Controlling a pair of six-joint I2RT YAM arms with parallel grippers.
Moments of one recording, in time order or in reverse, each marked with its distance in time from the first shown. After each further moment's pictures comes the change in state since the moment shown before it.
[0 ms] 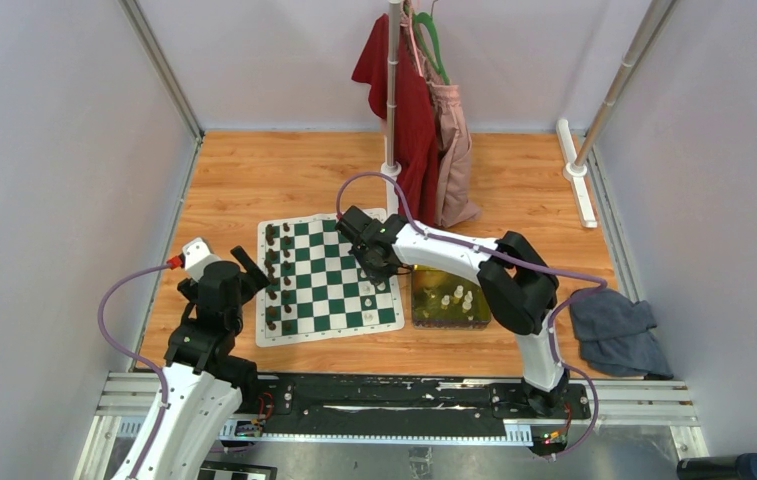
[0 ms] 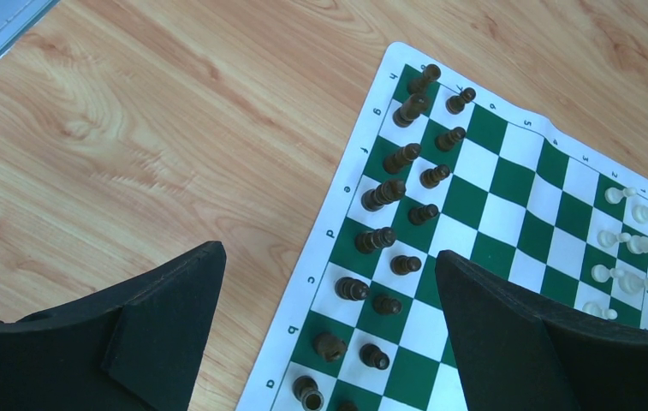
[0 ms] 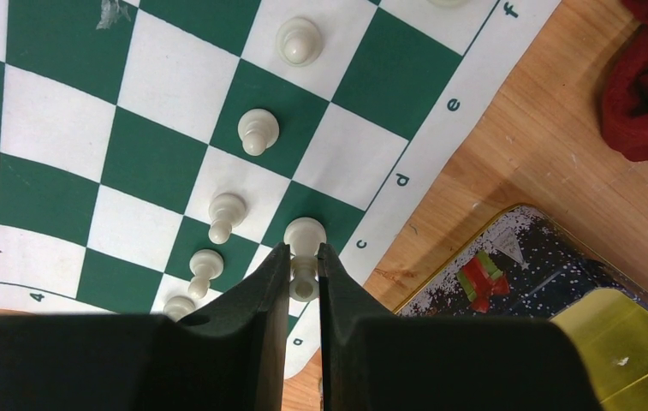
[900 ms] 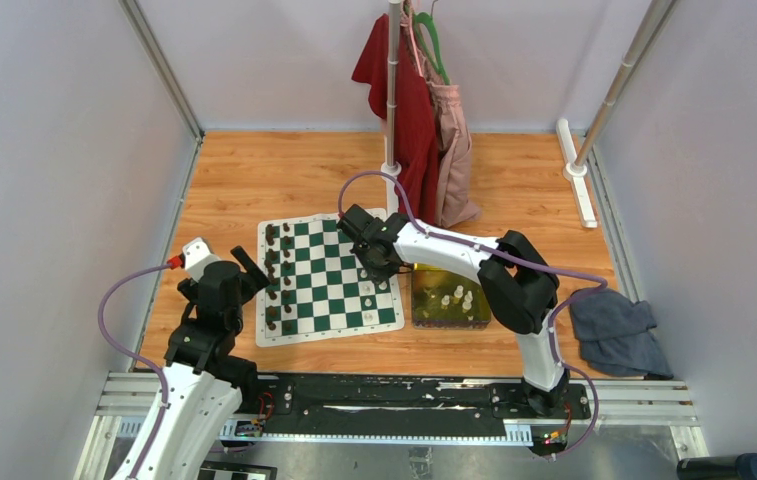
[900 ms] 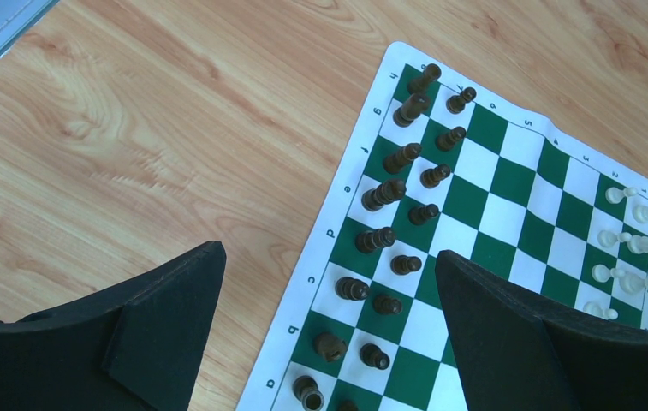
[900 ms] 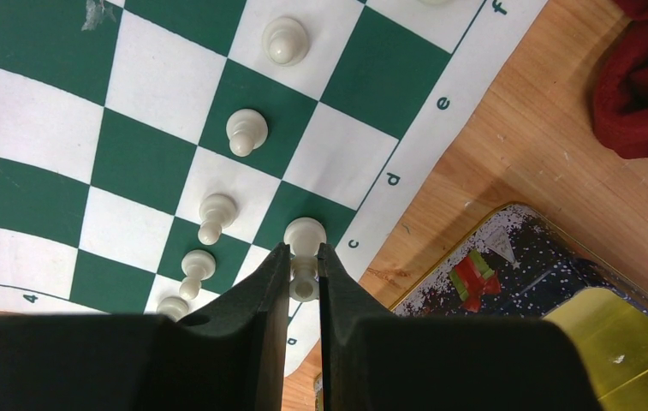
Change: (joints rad) left arm 0.000 0.001 0.000 0.000 0.000 0.000; right arm -0.011 0.001 0.000 -0.005 -0.003 -0.001
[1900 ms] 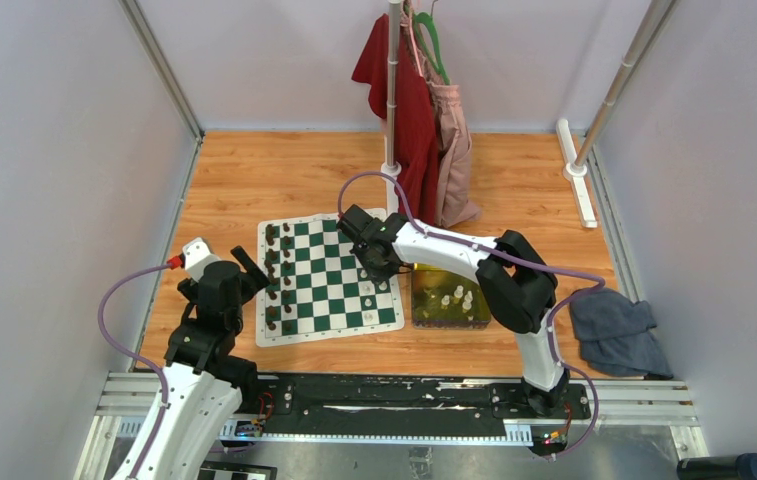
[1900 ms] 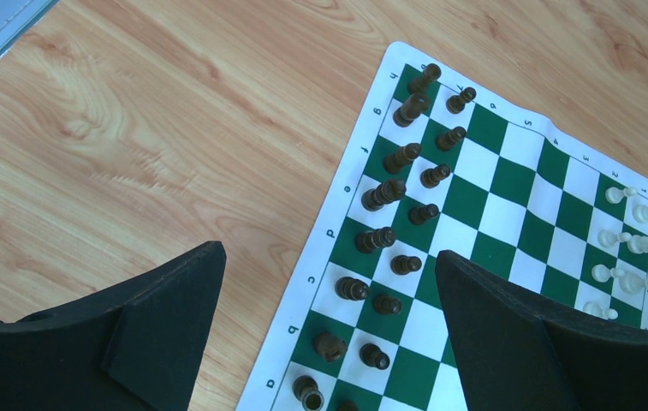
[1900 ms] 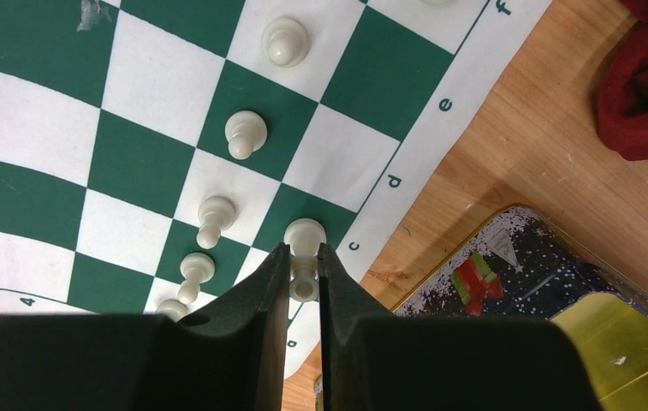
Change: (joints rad) left arm 0.000 0.000 0.000 0.000 0.000 0.000; right arm 0.000 0.010 0.005 -0.004 -0.001 0.000
